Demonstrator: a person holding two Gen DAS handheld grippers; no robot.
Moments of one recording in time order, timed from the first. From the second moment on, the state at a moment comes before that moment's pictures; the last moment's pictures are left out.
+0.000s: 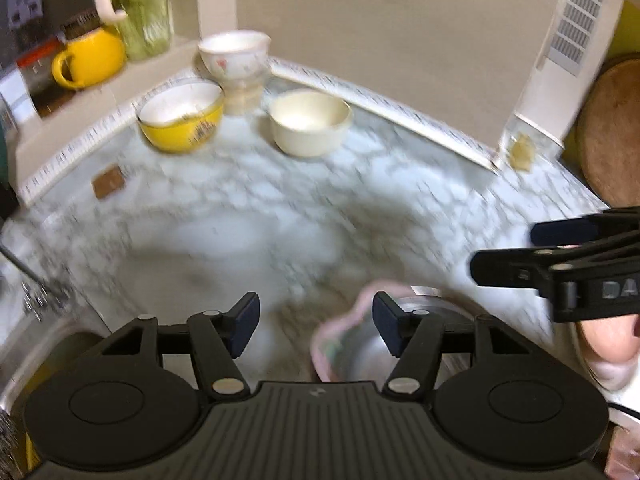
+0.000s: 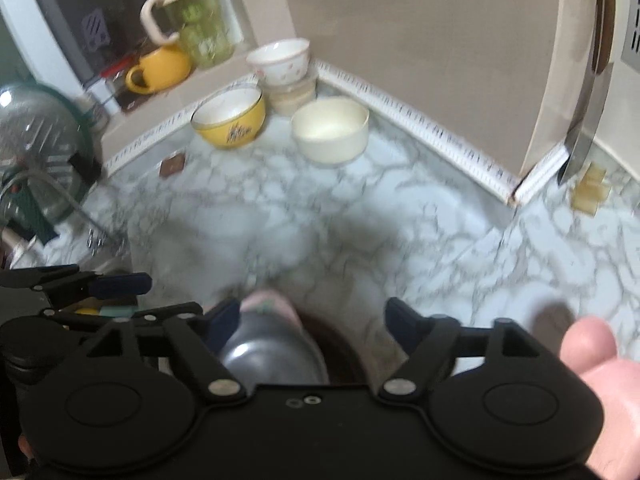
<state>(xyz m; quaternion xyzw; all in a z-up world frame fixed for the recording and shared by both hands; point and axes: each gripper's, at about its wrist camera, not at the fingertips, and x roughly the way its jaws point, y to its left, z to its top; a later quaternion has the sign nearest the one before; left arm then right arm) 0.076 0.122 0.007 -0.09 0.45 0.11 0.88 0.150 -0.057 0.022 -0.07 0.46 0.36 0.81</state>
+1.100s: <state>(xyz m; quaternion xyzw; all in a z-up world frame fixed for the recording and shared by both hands) 0.301 0.243 -0.028 -0.18 0.45 0.13 0.87 0.310 0.050 -0.026 -0.03 0.45 0.24 0.86</state>
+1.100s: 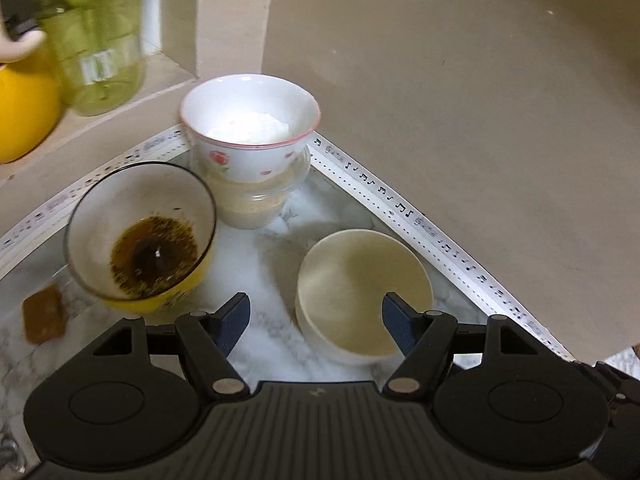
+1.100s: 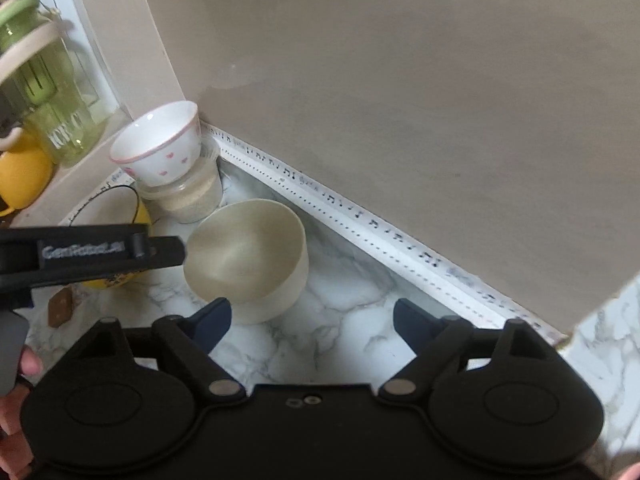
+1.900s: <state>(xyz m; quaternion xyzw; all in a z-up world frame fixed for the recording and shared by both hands) 0.349 0.246 -0.080 -0.13 0.47 0.14 0.86 0.358 0.085 -0.068 -0.01 0.49 0.23 0.84</state>
